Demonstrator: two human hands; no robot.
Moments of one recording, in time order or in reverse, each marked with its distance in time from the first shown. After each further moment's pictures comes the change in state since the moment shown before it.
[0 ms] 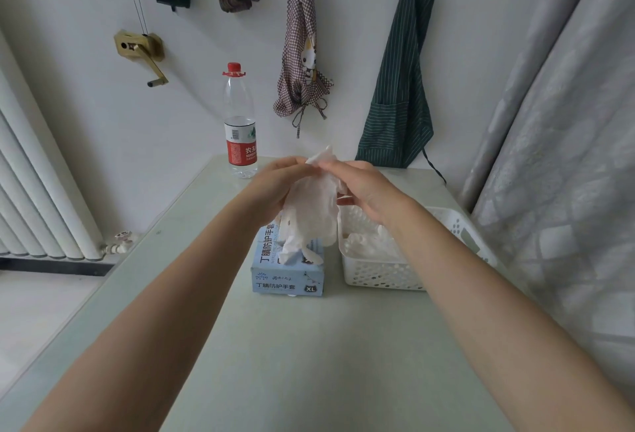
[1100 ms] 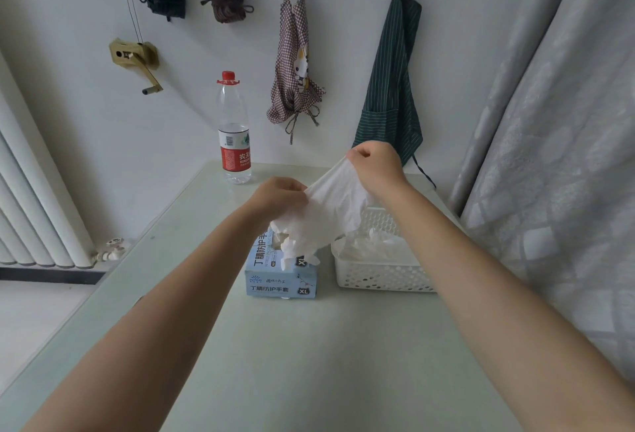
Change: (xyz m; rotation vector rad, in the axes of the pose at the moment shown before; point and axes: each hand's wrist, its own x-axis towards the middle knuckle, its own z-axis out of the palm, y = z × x) left_hand 0.000 -0.007 0.011 0.512 0.168 -0.153; right_hand -0.002 -0.018 -0.029 -0.454 0.432 -0.250
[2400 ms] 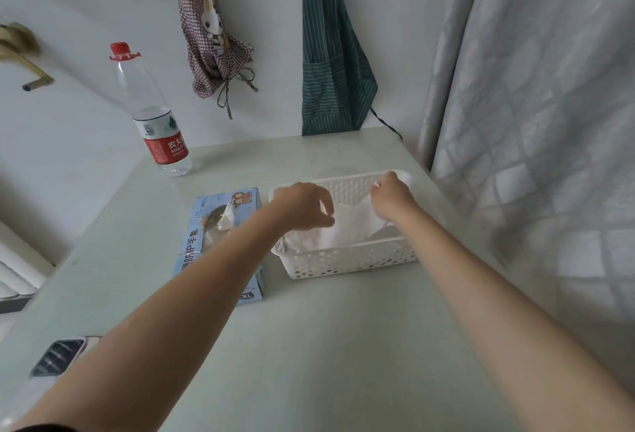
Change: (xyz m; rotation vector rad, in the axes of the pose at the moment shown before) left_hand 0.062 0.007 0.147 0.887 -0.337 0.371; right_hand -0.003 0.191 -0.021 -0.173 -0.133 0.529
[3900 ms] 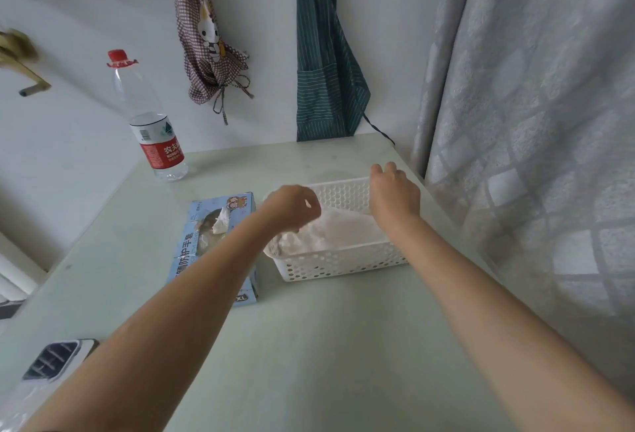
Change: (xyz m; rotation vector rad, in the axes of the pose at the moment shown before) left_hand -0.007 0.001 -0.004 -0.222 0.040 -0.146; right_hand -0.024 -0.003 -0.016 -0.656 0.332 -0.339
